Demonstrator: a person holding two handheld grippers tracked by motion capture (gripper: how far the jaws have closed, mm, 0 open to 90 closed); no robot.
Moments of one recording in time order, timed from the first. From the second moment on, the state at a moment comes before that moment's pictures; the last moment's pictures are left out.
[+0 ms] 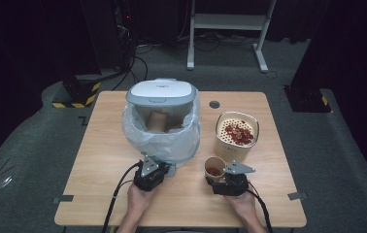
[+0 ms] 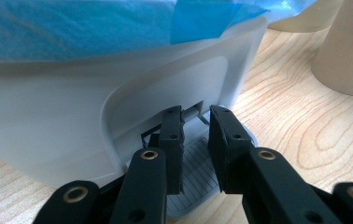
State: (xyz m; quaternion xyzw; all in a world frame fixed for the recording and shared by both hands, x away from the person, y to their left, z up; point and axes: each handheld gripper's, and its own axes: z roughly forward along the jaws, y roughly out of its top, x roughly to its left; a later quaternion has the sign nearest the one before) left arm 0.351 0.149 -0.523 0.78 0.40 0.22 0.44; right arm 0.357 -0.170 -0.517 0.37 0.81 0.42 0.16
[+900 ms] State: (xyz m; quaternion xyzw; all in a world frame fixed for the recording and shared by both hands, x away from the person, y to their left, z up) left arm 0.351 0.148 -0.523 0.78 0.40 0.22 0.44; right arm 0.350 -0.170 -0.513 0.36 0.81 0.42 0.20
